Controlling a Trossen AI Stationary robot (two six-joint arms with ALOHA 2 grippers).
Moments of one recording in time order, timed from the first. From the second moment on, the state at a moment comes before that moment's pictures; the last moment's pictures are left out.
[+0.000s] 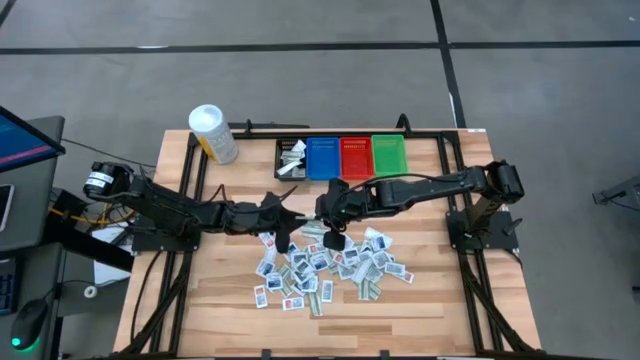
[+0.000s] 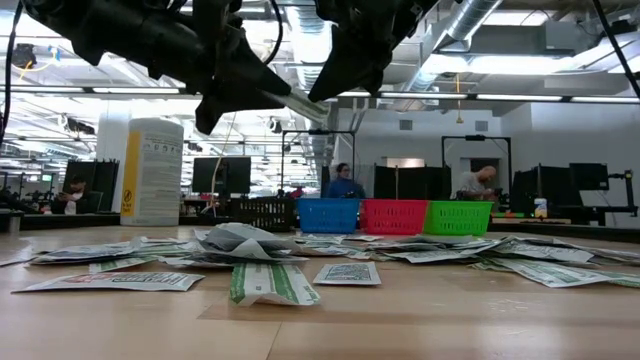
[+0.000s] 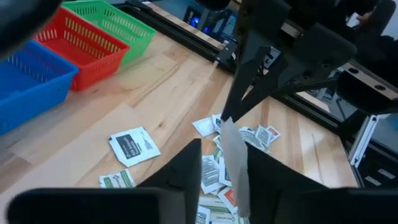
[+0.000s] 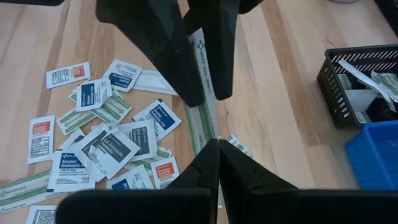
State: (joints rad) left arm -0.20 1.34 0.53 0.51 -0.36 -0.50; right arm 0.09 1.72 1.34 -0.41 0.14 0.11
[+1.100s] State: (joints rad) left arm -0.24 1.34 0.53 0.52 -0.49 -0.55; right arm 0.09 1.59 1.34 -0.64 0.09 0.09
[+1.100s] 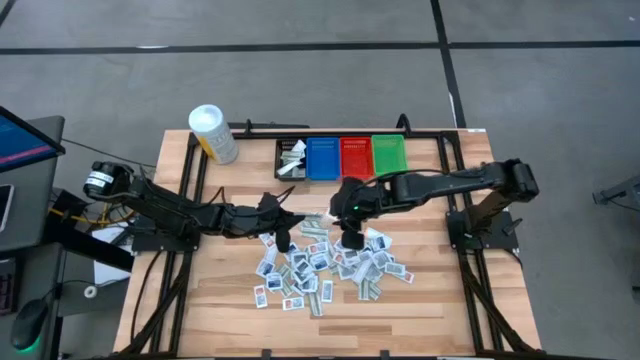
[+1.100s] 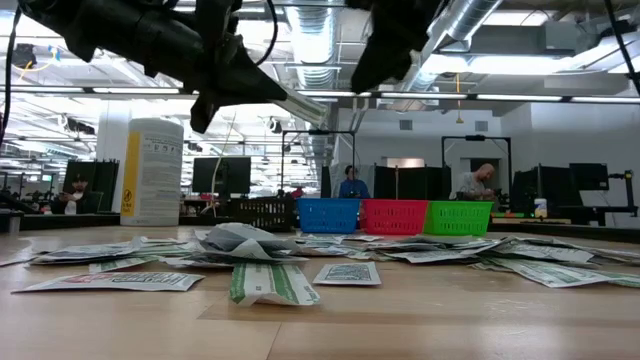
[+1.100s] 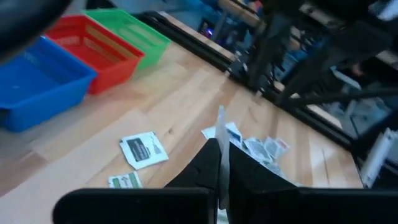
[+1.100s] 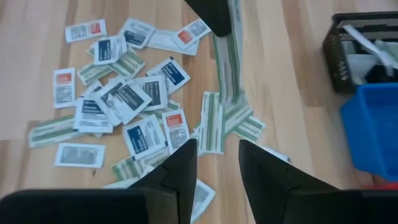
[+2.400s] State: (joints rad) left arm 0.14 1.17 0.53 0.60 -0.57 -0.42; right arm 0.17 0.69 0.74 -0.57 0.70 0.25
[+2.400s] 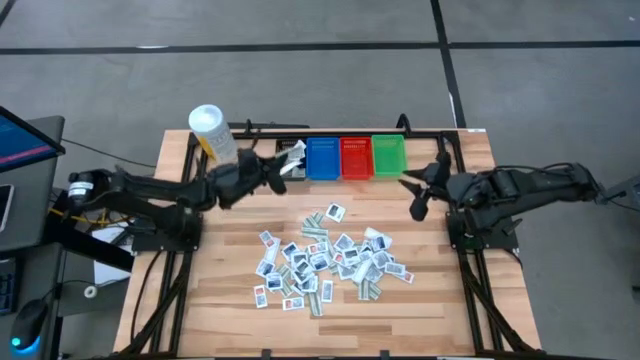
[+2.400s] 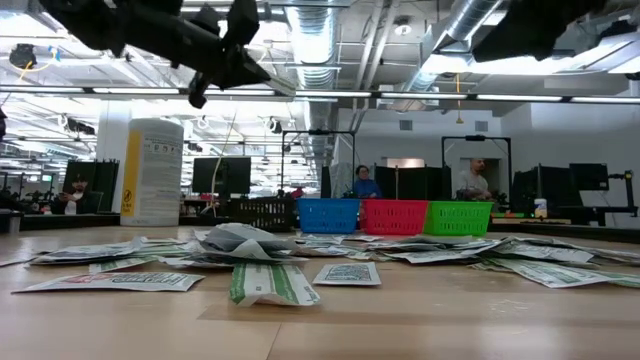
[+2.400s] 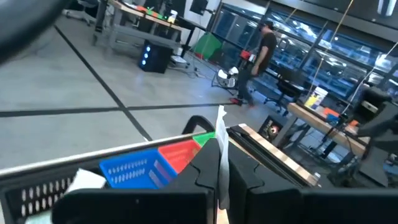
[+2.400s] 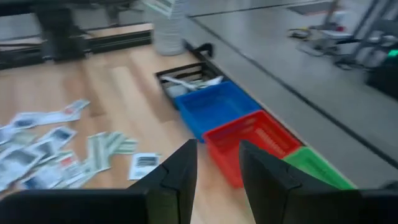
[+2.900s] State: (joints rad) left arm 0.60 1.31 0.53 0.60 -0.07 -0.53; right arm 0.04 0.69 0.67 -0.53 0.76 0.26
